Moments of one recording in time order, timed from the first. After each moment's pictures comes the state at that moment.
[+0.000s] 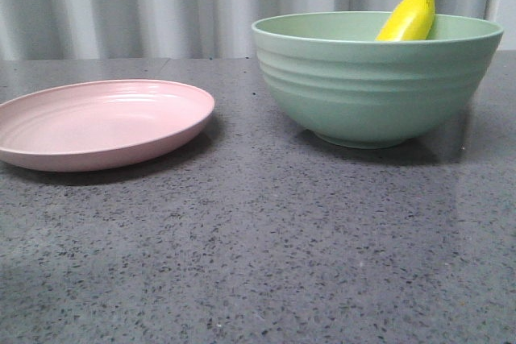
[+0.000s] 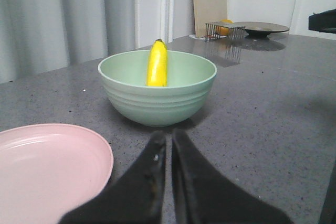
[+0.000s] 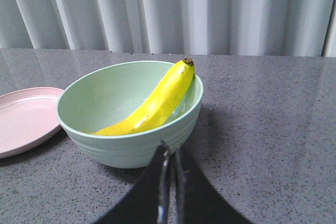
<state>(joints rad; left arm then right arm) -0.92 0.31 -0.27 -0.07 0.07 -0.01 0.13 0.15 -0.47 0.18 0.52 -0.11</state>
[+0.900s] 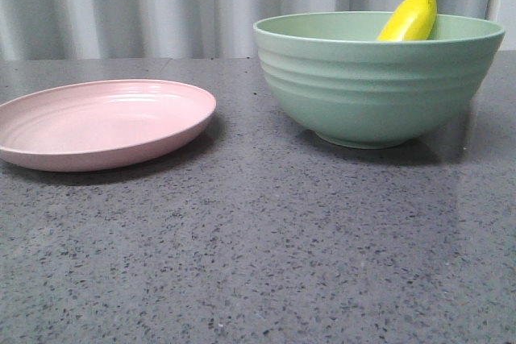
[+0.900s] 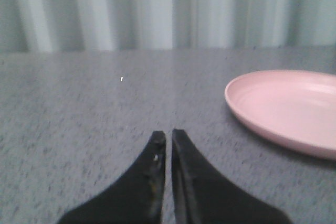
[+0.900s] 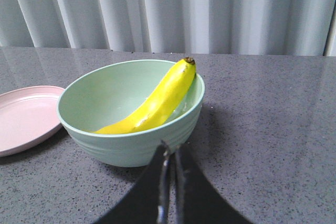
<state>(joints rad) -0.06 0.00 0.00 -0.03 0.16 -0.01 0.13 0.15 -0.47 0.18 0.52 -0.11</state>
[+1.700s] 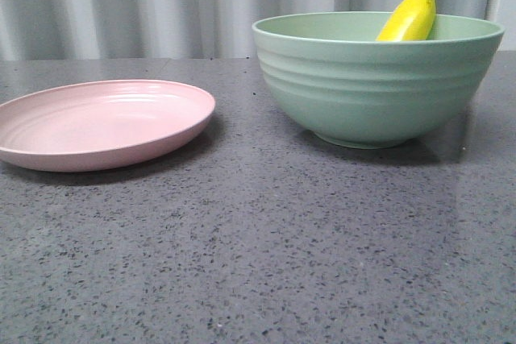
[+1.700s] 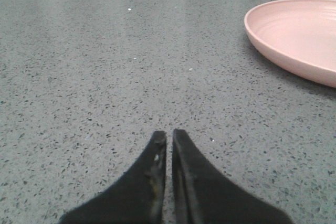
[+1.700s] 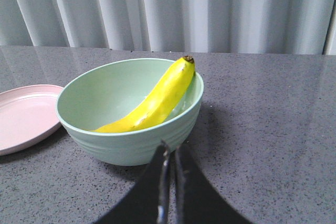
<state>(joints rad) -0.03 0.00 0.00 -0.03 0.32 -0.01 0.13 0.15 -0.47 0.18 0.52 -0.11</state>
